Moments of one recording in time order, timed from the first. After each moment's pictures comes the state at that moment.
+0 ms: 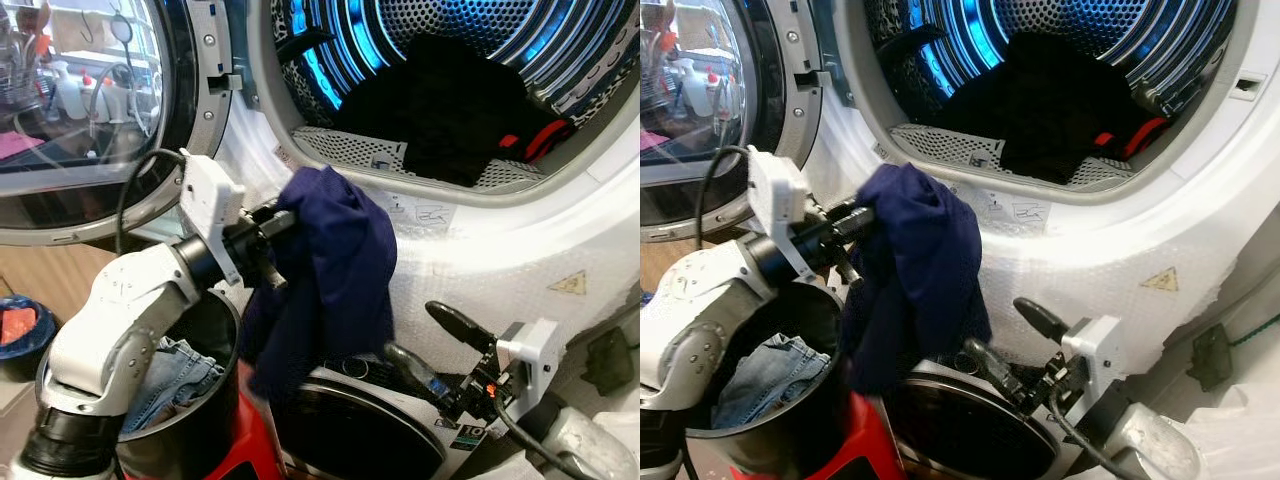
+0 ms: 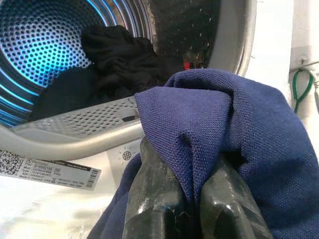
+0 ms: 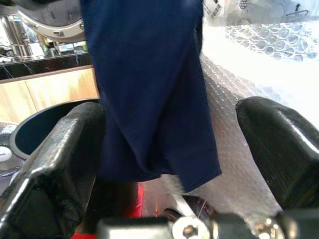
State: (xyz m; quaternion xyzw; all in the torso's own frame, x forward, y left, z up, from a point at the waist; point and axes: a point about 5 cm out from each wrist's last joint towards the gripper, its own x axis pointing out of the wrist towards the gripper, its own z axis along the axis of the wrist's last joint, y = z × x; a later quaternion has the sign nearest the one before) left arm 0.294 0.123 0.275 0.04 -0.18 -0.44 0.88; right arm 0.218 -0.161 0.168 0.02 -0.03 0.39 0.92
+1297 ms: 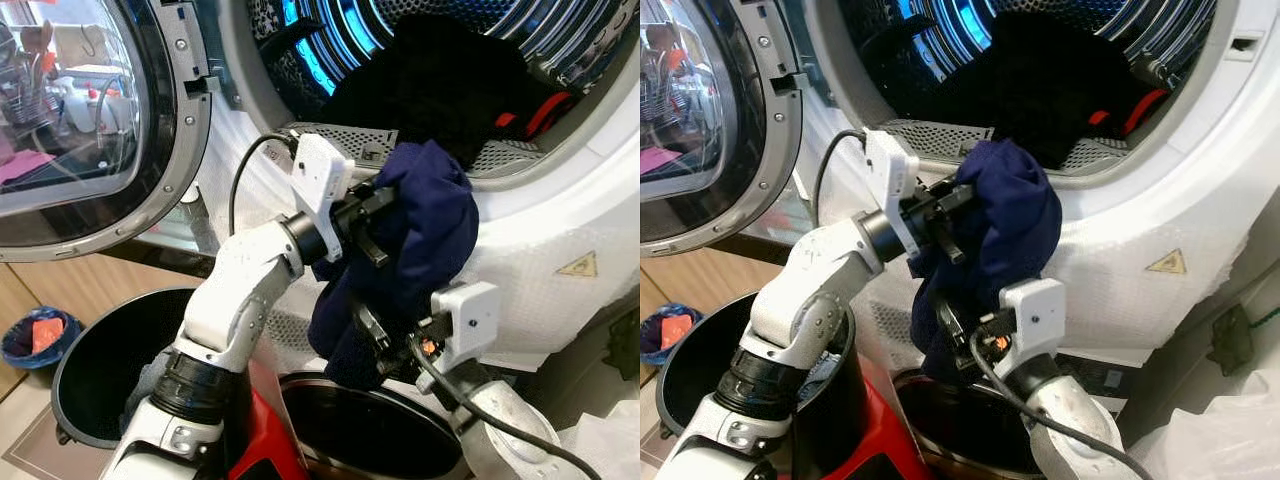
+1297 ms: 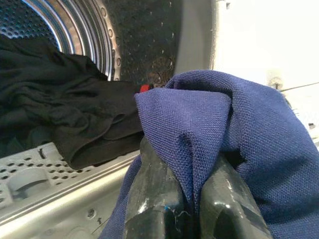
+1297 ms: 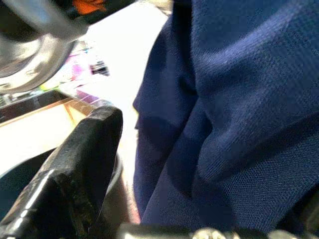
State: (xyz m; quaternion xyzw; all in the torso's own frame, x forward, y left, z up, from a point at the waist) left arm 0.317 0.039 0.289 -0.02 -0.22 -0.48 0.85; right arm 0.243 -0.100 0.191 0.05 -0.03 0.23 0.97
